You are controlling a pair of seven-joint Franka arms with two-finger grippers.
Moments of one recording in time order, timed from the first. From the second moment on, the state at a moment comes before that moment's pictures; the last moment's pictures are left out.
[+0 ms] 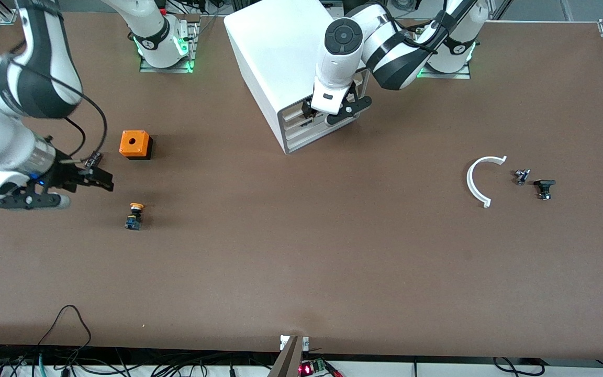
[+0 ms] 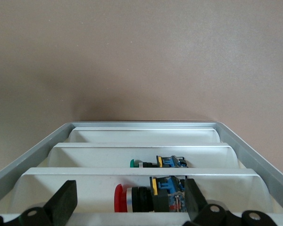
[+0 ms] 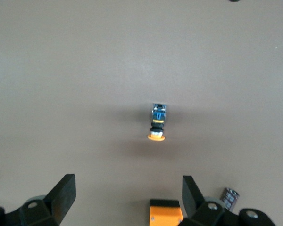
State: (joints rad) left arm -0.09 0.28 -0.81 -1.97 0.02 2.08 -1.43; right arm 0.22 0.18 -0.20 -1.74 0.09 1.94 -0.03
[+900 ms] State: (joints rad) left arm -0.08 0.30 -0.81 -1.92 0.01 1.98 -1.36; right arm 0.18 0.12 -0.12 -1.51 0.04 1.61 0.07
